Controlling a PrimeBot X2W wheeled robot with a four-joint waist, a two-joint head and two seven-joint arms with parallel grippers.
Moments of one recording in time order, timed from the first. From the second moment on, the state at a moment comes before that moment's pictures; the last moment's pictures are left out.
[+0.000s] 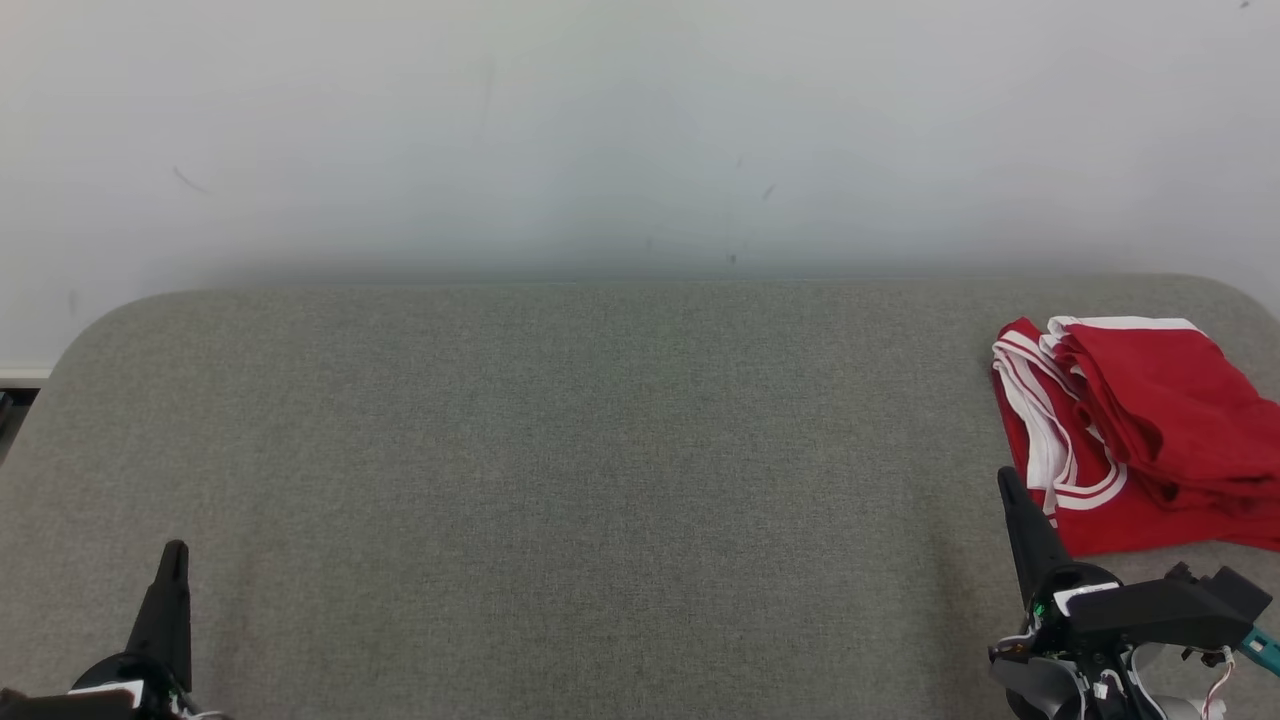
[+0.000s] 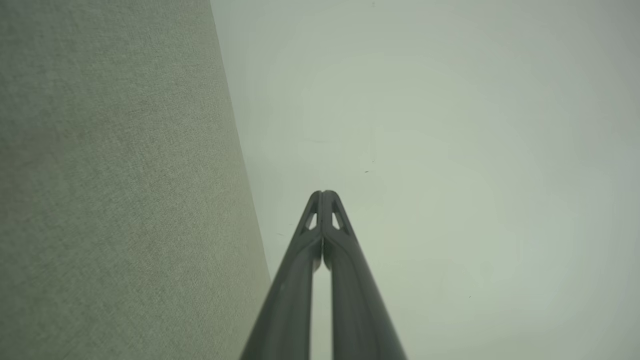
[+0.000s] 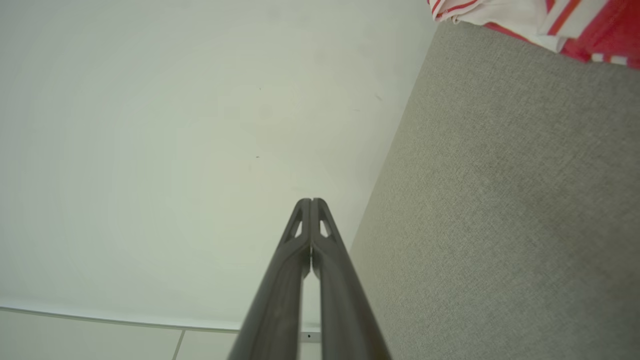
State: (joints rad) left arm -0.08 0.07 0.17 0.23 -1.52 -0.11 0.16; right arm -0.10 -0.05 -0.03 0.25 1.52 0.13 0.04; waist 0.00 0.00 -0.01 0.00
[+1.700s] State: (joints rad) left arm -0.10 0.05 0.20 0.24 -1.60 -0.13 0.18; right arm -0.11 -0.05 -0.03 0.25 1.62 0.13 0.04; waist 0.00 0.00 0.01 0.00
